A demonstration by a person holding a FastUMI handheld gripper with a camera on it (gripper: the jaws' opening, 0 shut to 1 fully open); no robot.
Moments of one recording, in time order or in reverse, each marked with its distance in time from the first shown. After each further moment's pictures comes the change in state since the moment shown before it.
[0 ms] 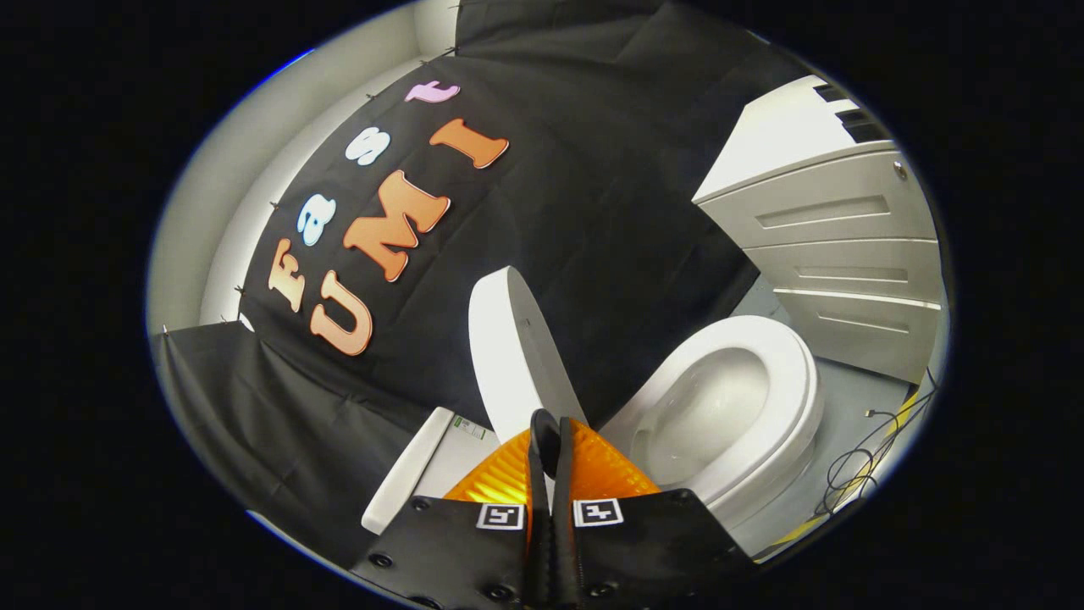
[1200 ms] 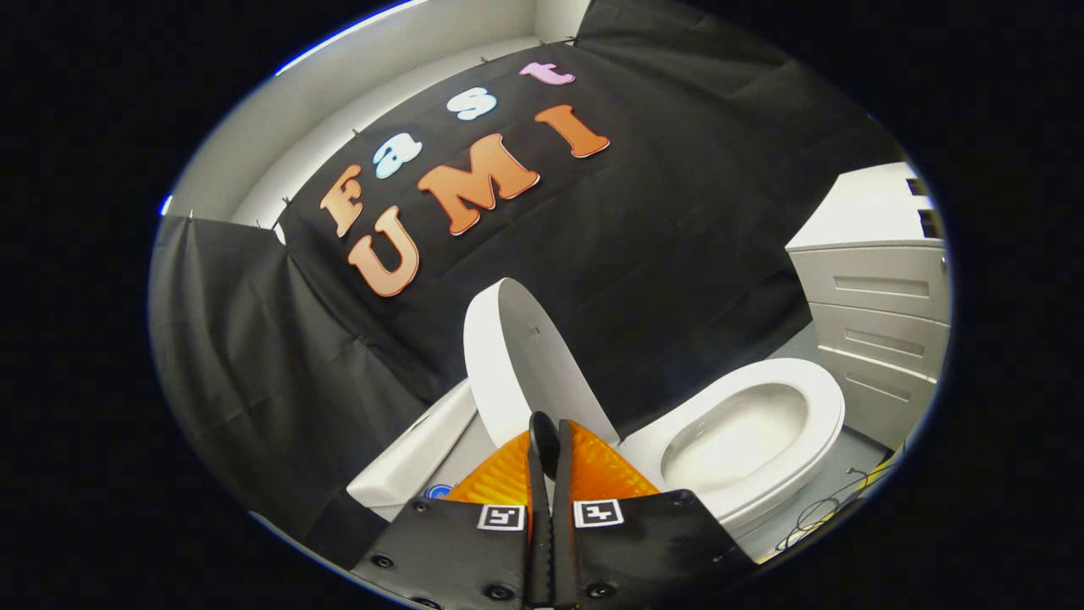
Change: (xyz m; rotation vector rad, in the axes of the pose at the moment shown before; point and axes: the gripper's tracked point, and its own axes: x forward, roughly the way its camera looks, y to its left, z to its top) arm 0.012 0.110 -0.058 -0.349 -0.028 0.051
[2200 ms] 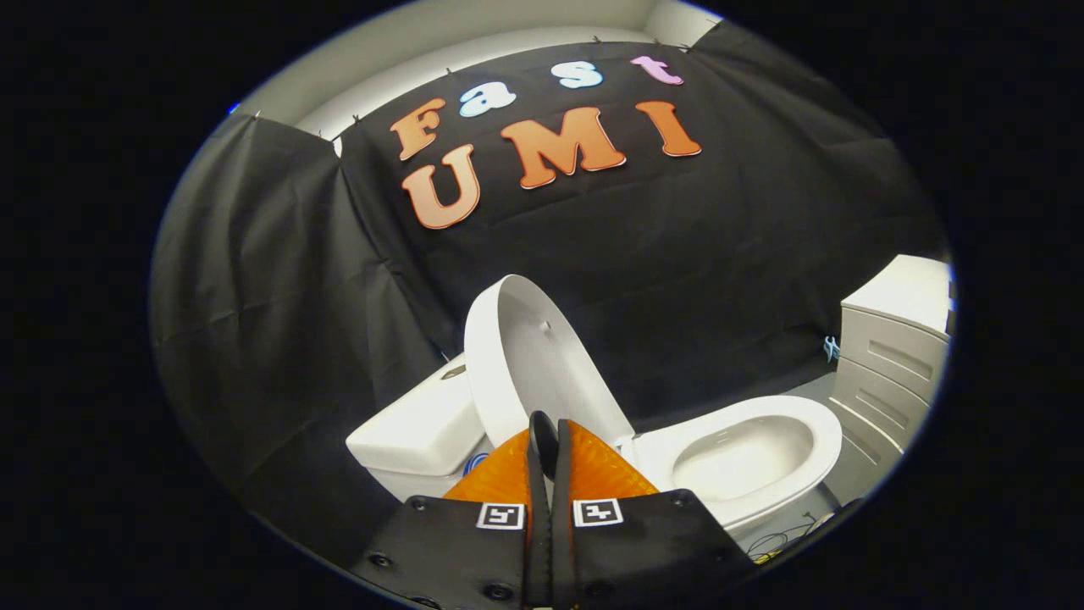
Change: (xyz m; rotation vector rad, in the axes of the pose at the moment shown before) arm 0.012 0.092 -0.054 -0.267 0.086 0.050
